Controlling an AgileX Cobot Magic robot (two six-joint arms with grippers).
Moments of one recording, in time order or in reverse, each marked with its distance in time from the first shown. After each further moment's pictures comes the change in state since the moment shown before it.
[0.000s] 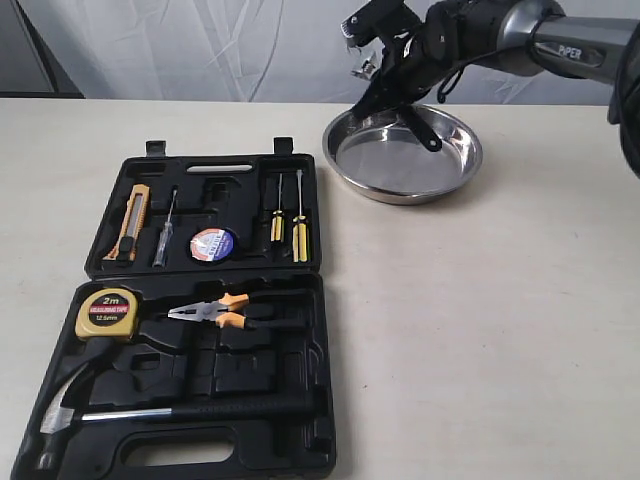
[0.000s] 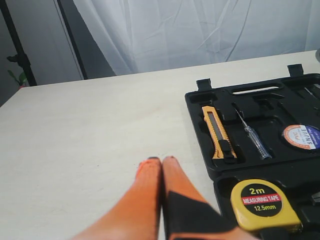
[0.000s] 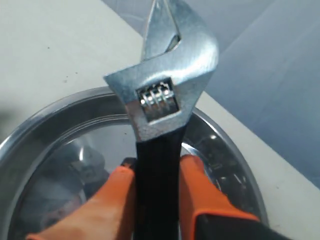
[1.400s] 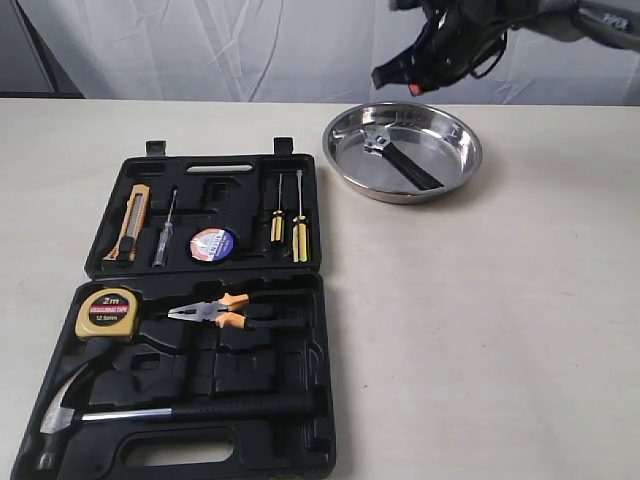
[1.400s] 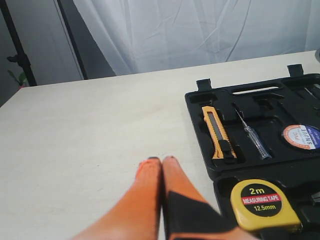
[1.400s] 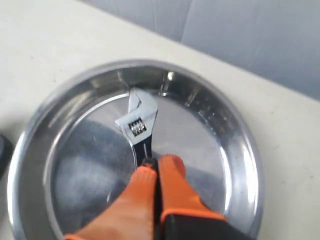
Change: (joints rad) left arm 0.000 0.000 0.000 0.000 0.000 0.000; right arm -0.072 -0.070 -0.062 0.102 0.251 0.212
